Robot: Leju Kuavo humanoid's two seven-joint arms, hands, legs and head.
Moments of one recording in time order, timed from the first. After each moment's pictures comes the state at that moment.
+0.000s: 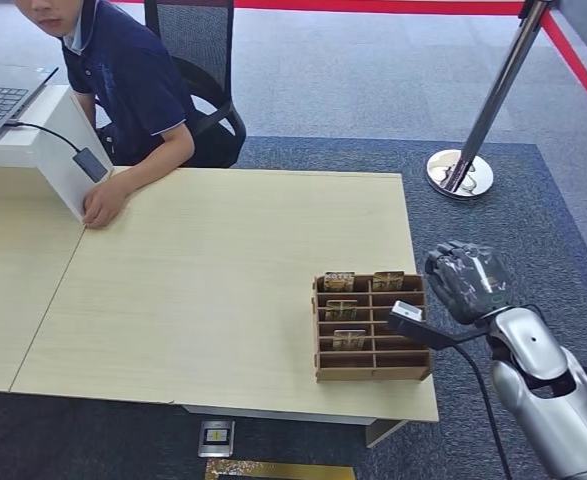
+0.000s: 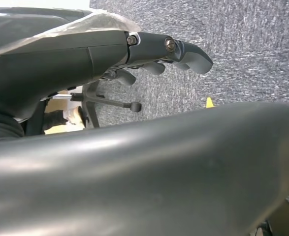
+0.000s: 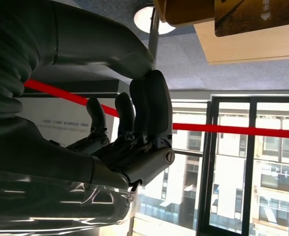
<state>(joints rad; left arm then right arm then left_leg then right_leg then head) -0.09 -0.17 1.22 -0.22 -1.21 0.16 -0.02 -0.32 -0.41 0.45 -1.31 1.17 -0.16 -0.15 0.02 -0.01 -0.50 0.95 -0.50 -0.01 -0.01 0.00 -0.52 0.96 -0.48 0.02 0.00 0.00</state>
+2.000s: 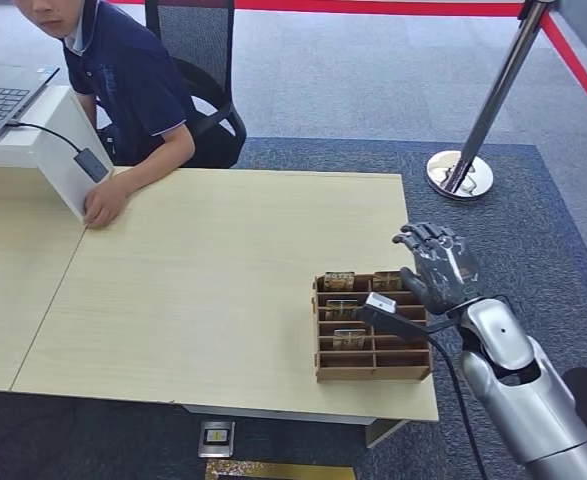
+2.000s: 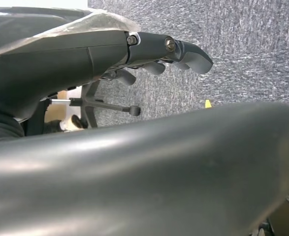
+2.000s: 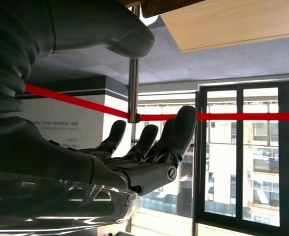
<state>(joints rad) -0.09 -0.17 1.22 -0.22 -1.24 0.16 -0.02 -0.38 -0.32 0.49 -1.24 1.19 -0.22 -0.15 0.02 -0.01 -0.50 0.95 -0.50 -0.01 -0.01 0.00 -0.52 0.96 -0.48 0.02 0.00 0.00</state>
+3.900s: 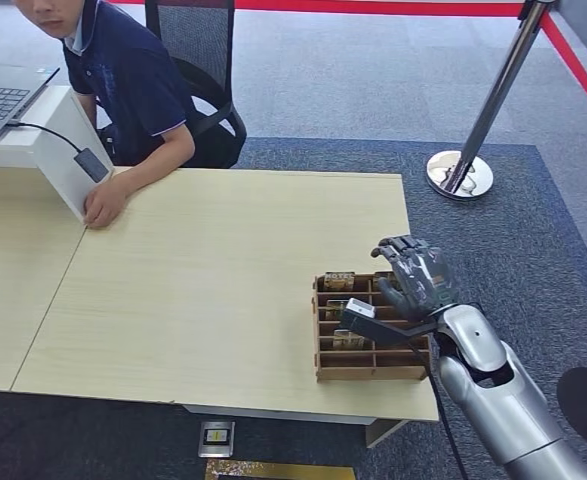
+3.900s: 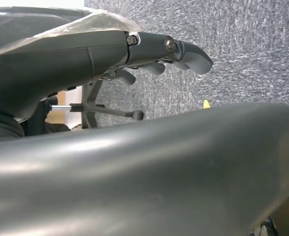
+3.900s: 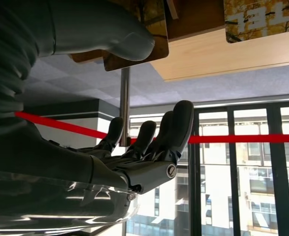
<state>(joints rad) -0.09 -0.17 1.22 -0.21 -1.26 0.15 -0.03 -0.39 -0.26 0.56 -1.17 1.14 -0.22 -0.13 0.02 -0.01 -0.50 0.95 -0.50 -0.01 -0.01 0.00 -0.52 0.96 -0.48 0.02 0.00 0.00</state>
